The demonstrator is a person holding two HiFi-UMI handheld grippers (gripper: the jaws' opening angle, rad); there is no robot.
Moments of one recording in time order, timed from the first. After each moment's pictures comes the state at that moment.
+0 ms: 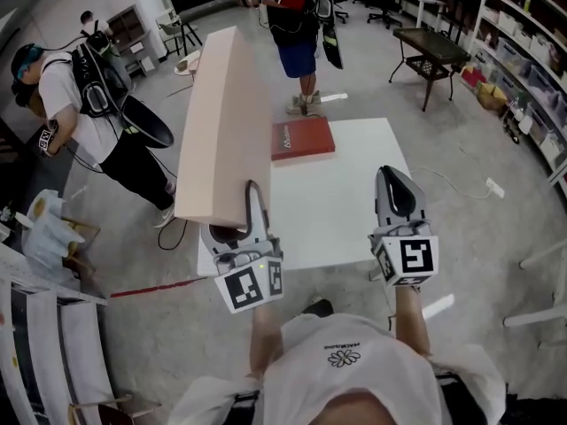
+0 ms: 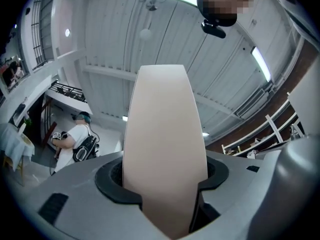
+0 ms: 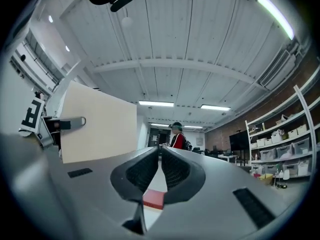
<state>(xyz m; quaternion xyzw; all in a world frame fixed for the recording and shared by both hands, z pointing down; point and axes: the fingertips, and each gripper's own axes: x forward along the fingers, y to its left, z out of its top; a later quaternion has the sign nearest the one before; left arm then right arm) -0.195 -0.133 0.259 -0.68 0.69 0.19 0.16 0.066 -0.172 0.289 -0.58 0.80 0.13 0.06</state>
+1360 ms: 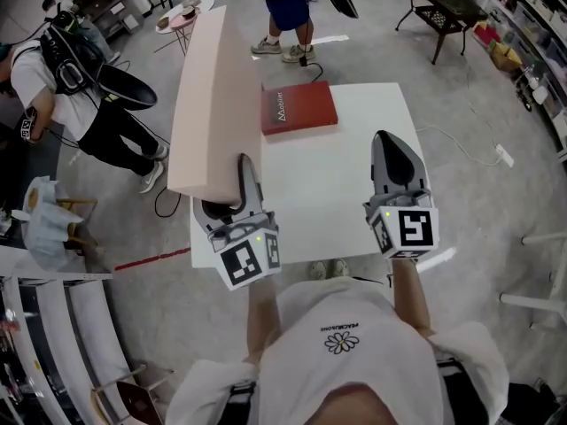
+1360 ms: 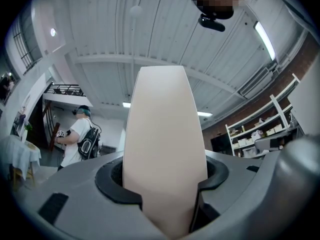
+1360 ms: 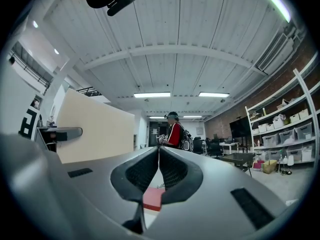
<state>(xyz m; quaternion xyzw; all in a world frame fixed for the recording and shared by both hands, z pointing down) -0.205 -0.261 0.296 -0.68 0.72 0.10 0.12 0.053 -0.301 0.310 -0.58 0.81 0.07 0.05</state>
